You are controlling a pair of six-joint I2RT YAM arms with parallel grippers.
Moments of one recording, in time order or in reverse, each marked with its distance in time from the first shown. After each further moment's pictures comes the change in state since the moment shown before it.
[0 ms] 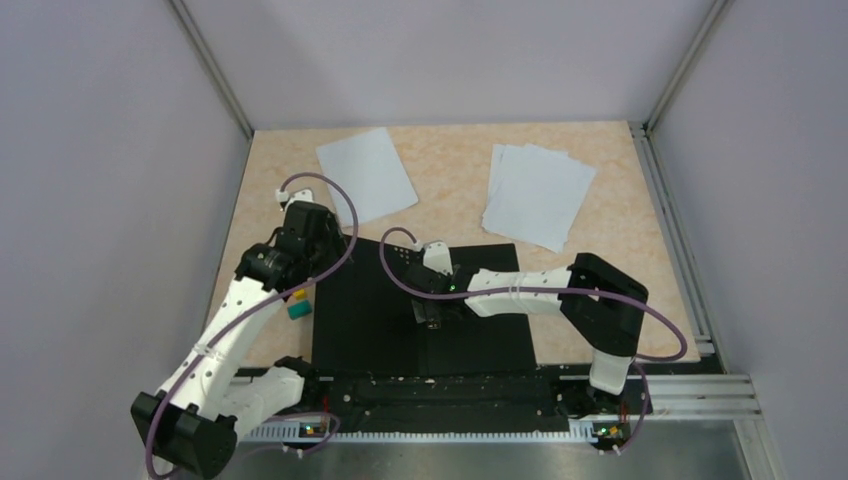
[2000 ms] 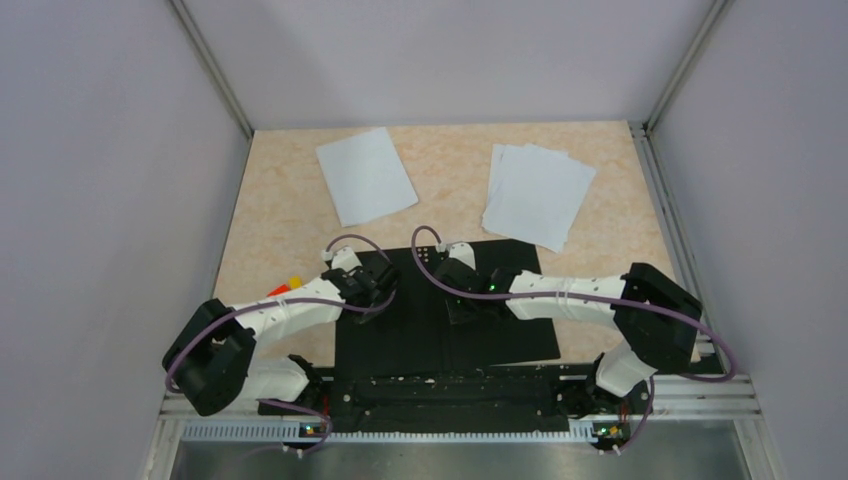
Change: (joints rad) left arm -0.388 0.325 -0.351 0.254 -0.181 -0.652; right arm -0.076 -0.240 -0.218 0.061 -0.175 -0.099
